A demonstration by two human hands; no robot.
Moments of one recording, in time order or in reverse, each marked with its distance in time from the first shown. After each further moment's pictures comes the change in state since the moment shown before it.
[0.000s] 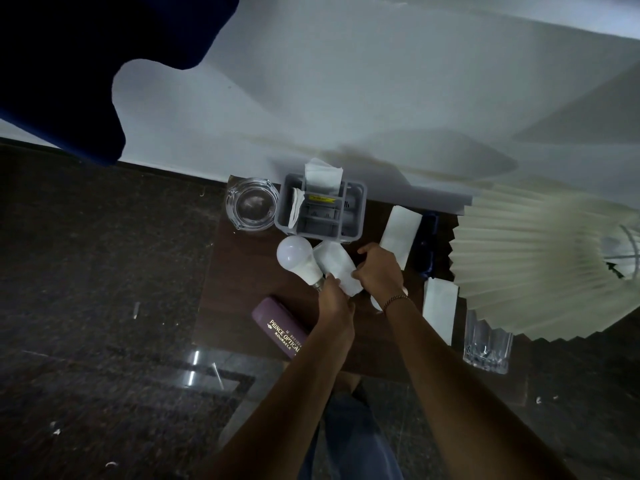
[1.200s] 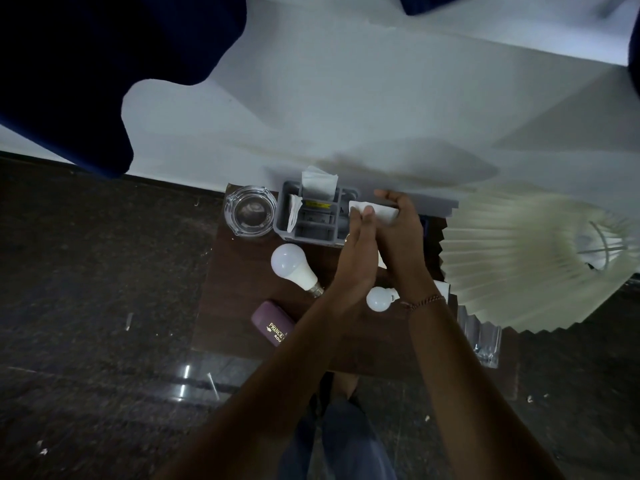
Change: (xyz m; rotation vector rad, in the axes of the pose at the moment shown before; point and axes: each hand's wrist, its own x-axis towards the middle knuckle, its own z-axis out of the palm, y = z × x) left_hand -0.051 0.037 0.045 0.556 -0.503 0.428; right_hand -0.036 -0.042 -0.068 0.734 0.322 -0.210
